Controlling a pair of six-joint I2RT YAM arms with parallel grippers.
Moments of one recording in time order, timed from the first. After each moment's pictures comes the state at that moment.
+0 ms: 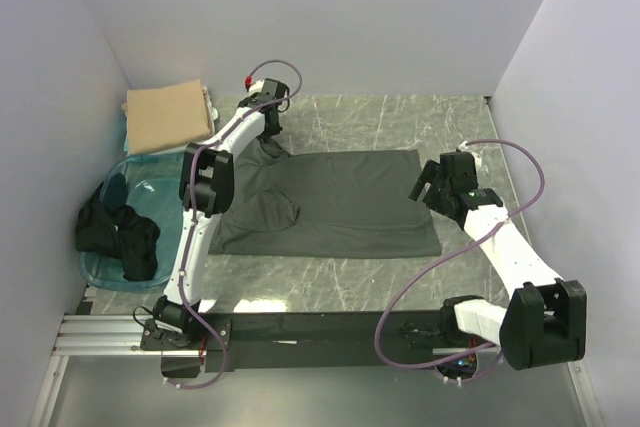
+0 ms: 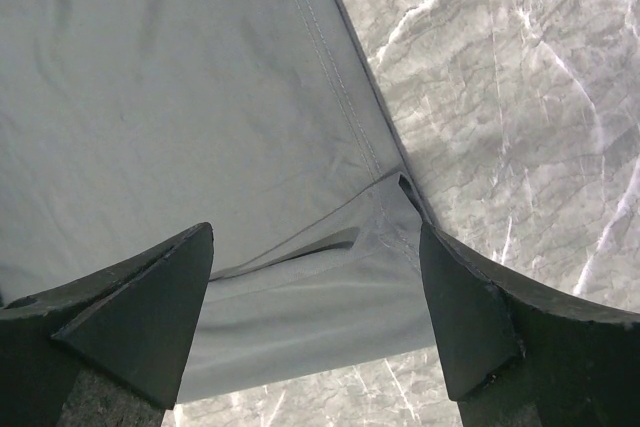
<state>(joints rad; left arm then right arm) -0.33 2.53 2.23 -0.67 -0.41 -0.59 0.12 1.16 0.78 -0.49 0.16 0.55</state>
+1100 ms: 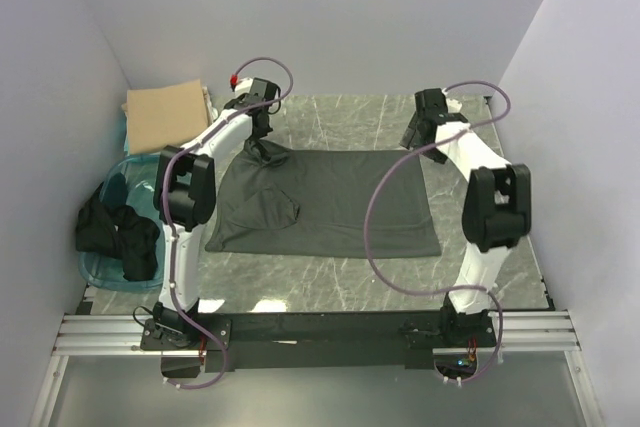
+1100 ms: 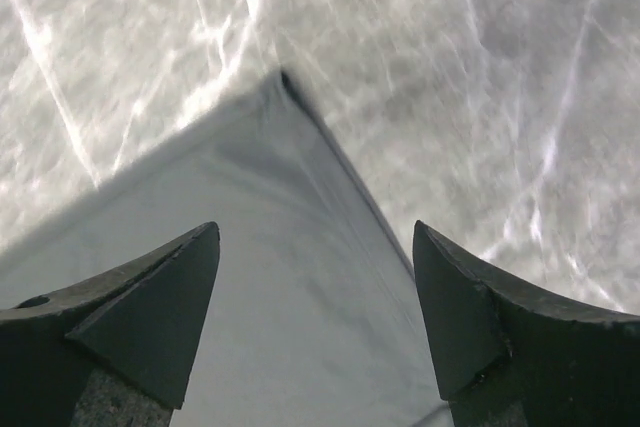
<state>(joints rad) -0.33 2.21 1.88 -0.59 -0.47 -0.63 0.12 1.86 1.45 -0.59 0.33 0.56</state>
